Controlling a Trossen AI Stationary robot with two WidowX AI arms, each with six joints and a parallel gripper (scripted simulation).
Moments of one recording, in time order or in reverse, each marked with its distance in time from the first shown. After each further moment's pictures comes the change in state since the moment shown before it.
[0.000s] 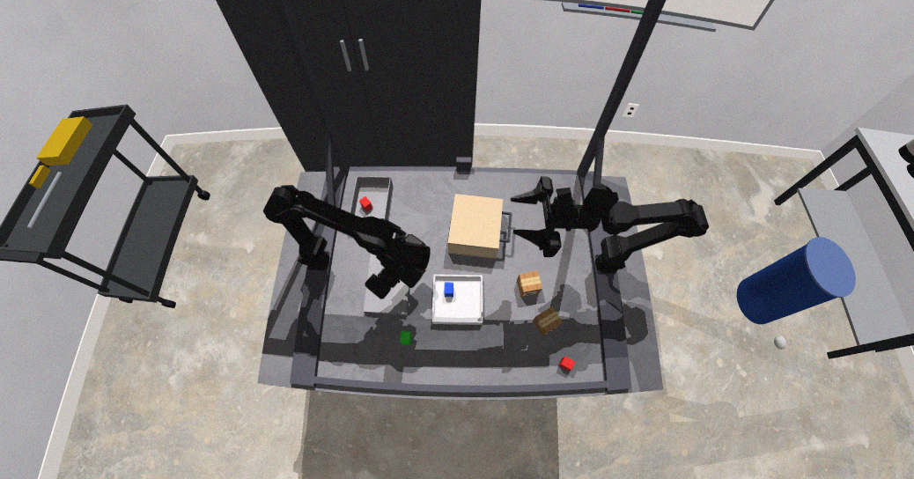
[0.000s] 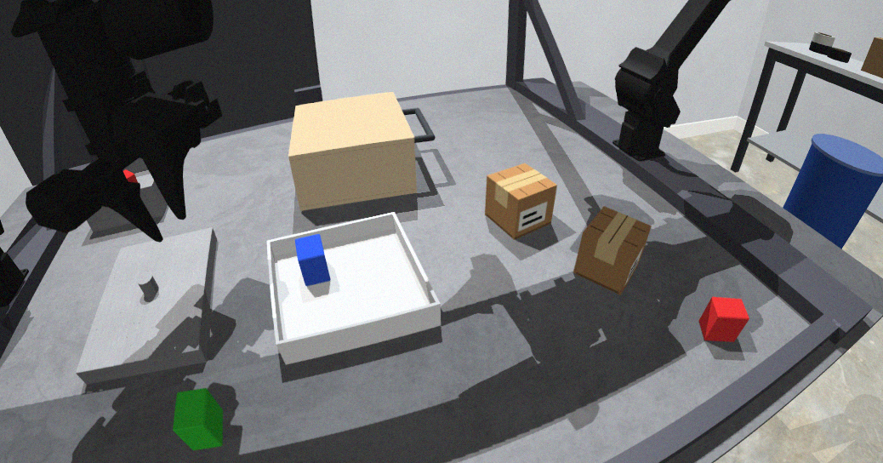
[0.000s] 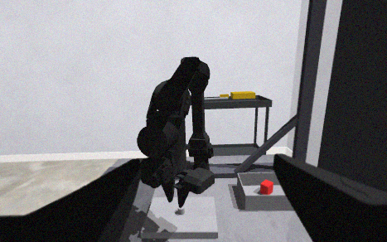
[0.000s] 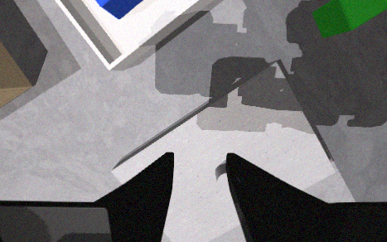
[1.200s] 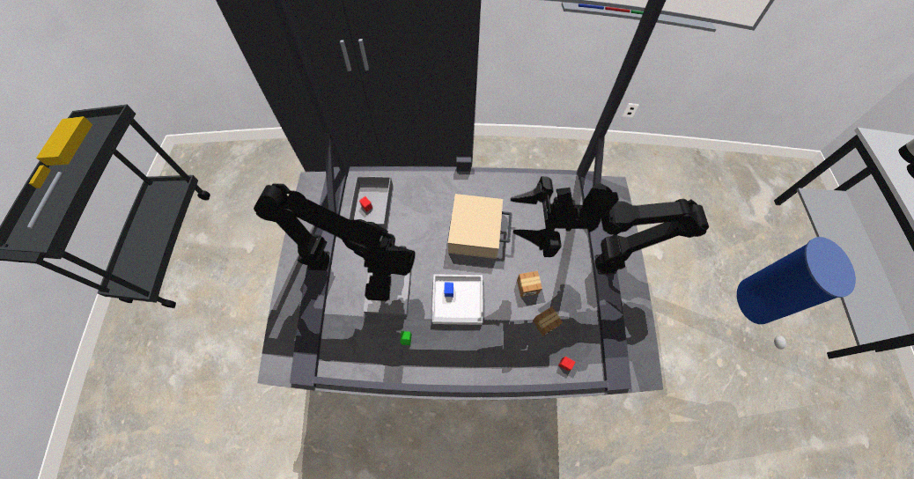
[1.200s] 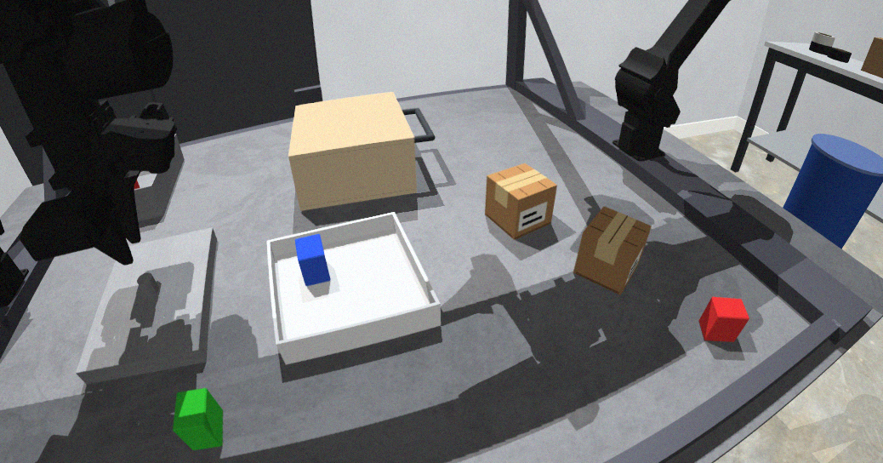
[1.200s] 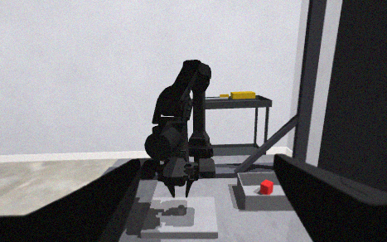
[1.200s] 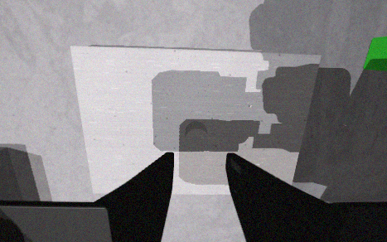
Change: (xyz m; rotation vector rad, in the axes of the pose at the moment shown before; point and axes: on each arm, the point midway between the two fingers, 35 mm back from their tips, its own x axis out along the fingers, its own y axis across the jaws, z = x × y) left arm 0.000 0.000 0.000 0.000 0.000 0.000; right arm 0.015 -0.026 -0.044 -0.626 0.078 -0.009
